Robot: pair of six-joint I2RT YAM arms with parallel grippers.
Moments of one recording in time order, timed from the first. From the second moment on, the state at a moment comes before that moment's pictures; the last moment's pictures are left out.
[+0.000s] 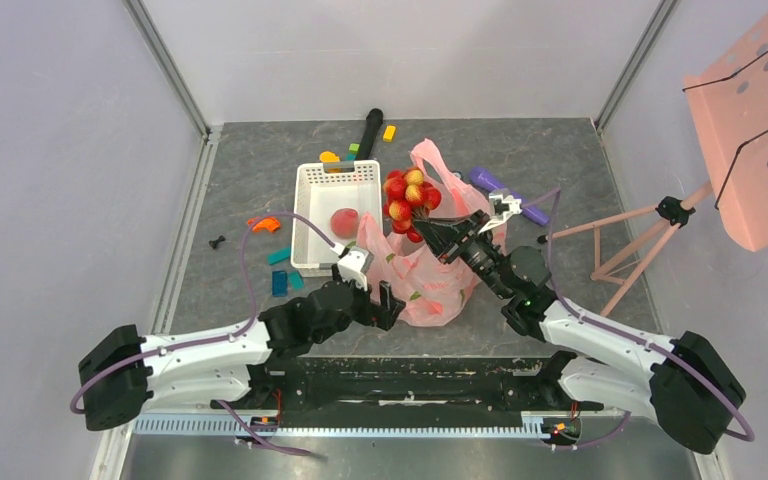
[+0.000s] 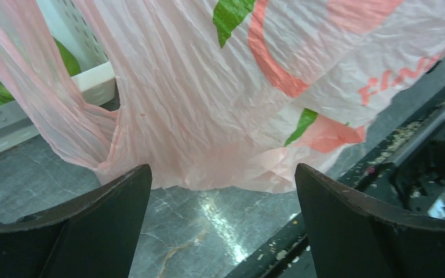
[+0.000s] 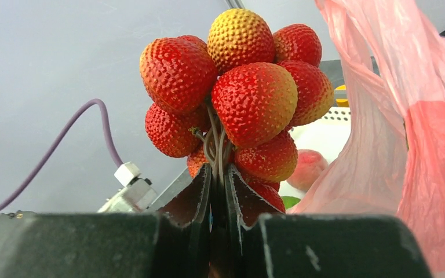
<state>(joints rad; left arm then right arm) -1.10 0.97 0.42 0.13 -0.32 -0.57 0.76 1.06 0.45 0.88 0.00 0.56</state>
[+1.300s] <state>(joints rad) -1.40 1.33 0.49 0.32 -0.25 -0.49 0.77 1.00 0.72 0.53 0.06 0.58</state>
